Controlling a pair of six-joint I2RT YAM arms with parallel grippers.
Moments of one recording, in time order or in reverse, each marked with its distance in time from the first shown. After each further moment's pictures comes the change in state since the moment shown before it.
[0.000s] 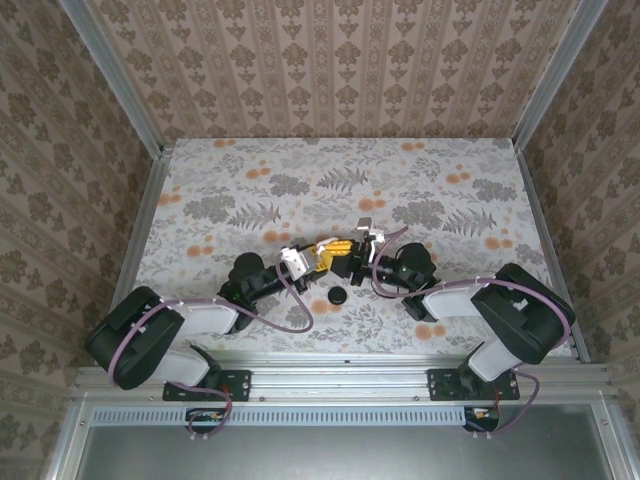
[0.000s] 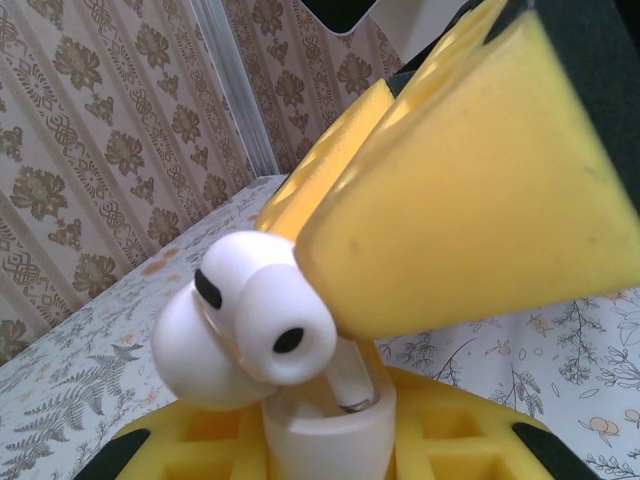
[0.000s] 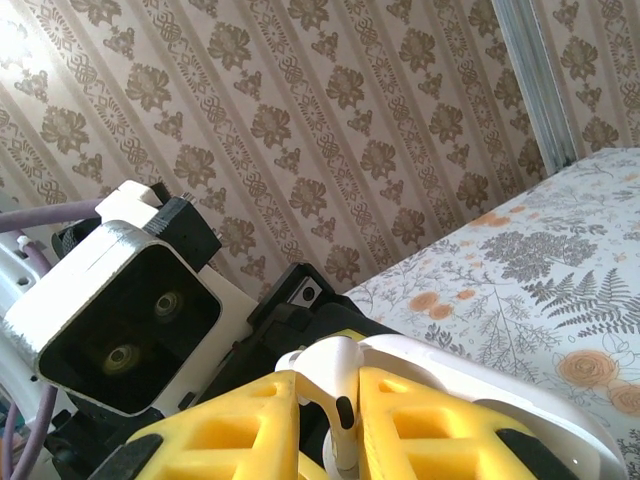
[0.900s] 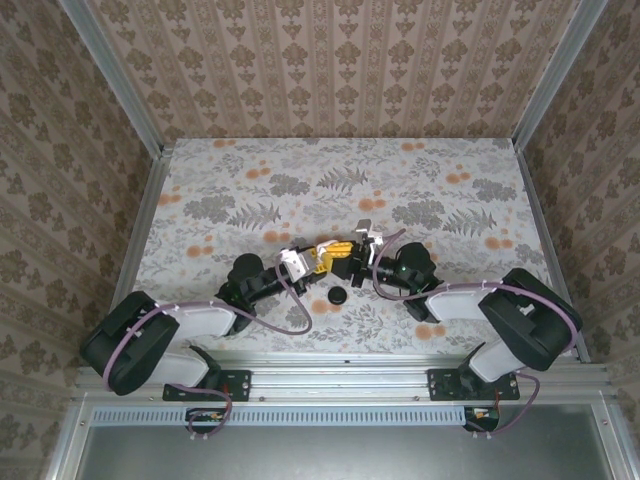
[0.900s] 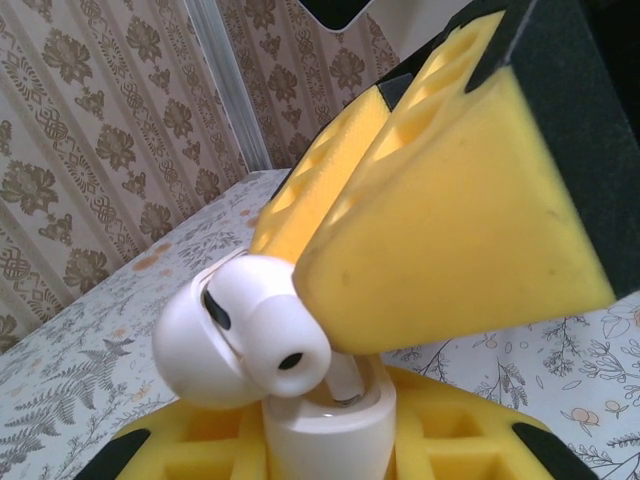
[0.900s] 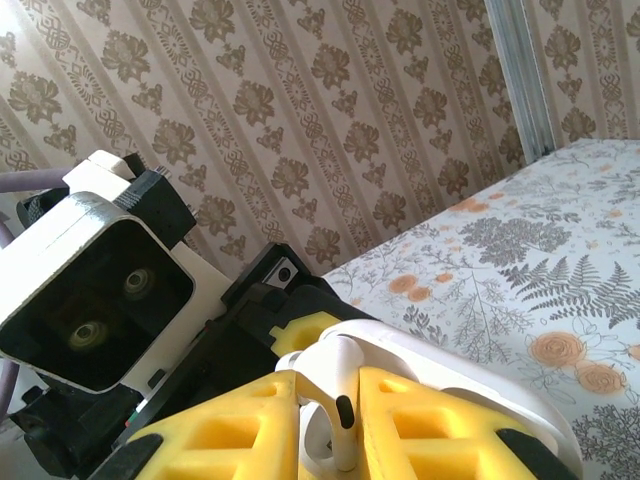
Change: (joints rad) left arm -0.006 -0.035 -0.008 -0.043 0.002 0.000; right arm 0.003 -0.058 -0.005 -0.119 0.013 -0.074
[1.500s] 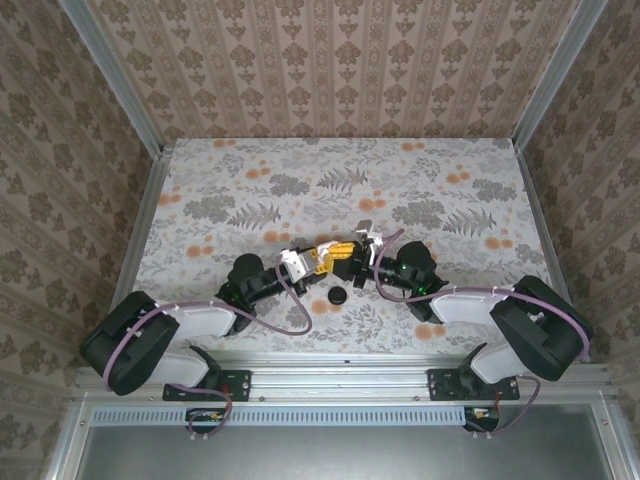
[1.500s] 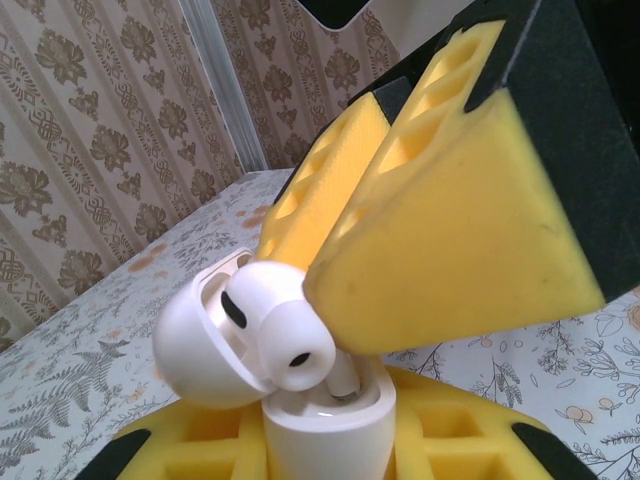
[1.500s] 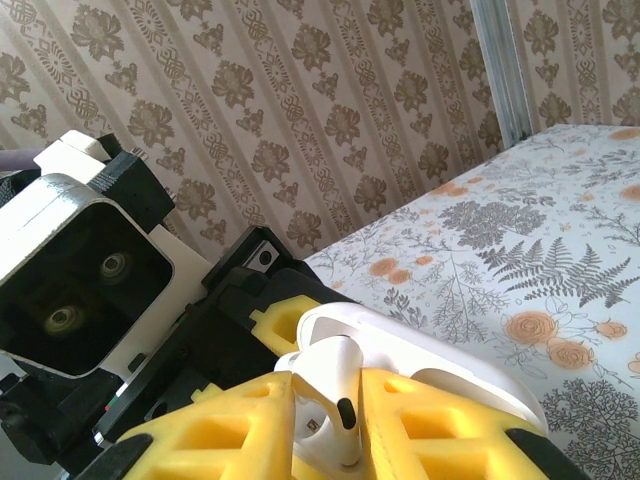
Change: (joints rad) left arm 0.000 0.000 0.000 -0.002 0.009 0.000; right arm 0.000 -0.057 0.000 -0.115 0.024 -0.047
